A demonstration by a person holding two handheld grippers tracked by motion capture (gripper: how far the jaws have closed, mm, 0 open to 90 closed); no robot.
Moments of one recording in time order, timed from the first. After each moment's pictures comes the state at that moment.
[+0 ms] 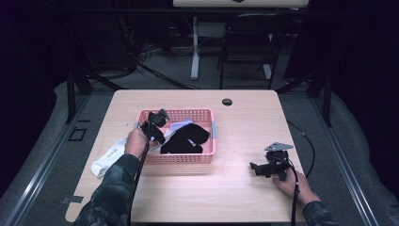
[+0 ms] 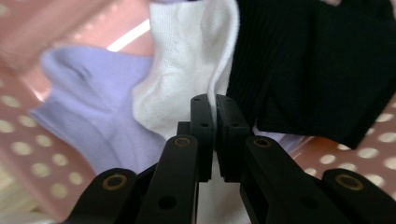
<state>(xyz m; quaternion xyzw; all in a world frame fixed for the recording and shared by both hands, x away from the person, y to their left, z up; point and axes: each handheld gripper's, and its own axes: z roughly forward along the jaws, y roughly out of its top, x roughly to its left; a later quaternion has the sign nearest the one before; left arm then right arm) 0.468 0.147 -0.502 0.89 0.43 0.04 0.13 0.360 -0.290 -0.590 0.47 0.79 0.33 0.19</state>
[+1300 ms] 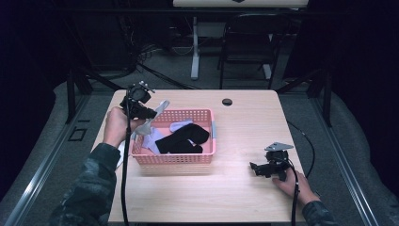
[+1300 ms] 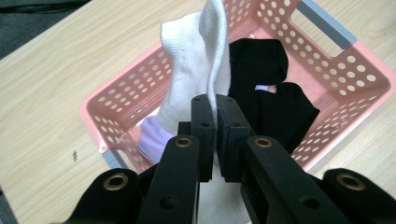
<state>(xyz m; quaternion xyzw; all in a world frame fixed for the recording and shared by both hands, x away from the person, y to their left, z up) 0.436 0.173 -0.375 0.87 0.40 0.13 0.24 0.360 -0.290 -0.590 0.47 0.79 0.33 0.19</state>
